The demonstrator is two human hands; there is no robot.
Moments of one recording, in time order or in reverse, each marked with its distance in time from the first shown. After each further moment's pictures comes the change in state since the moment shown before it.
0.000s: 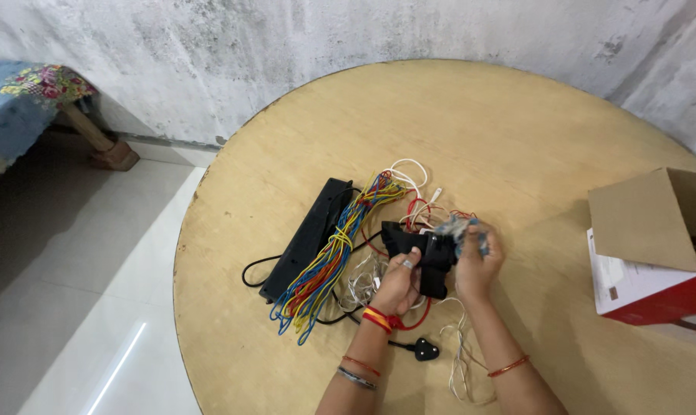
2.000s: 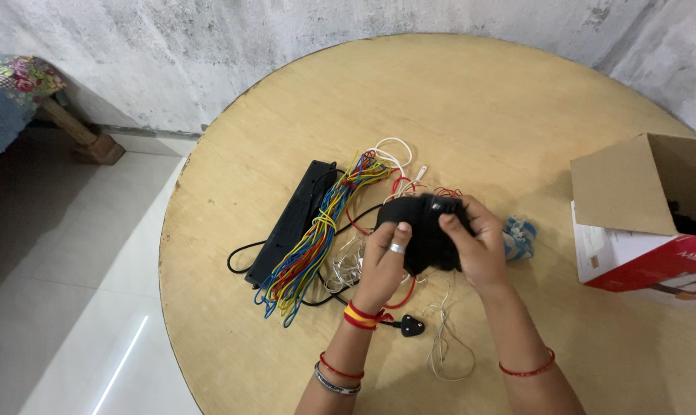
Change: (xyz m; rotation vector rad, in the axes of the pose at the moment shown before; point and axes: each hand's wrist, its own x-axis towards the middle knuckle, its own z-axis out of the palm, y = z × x) left_hand -0.091 0.082 0.143 0.921 0.229 0.147; right_hand 0.016 -0.096 -0.036 0.309 -0.476 0.232
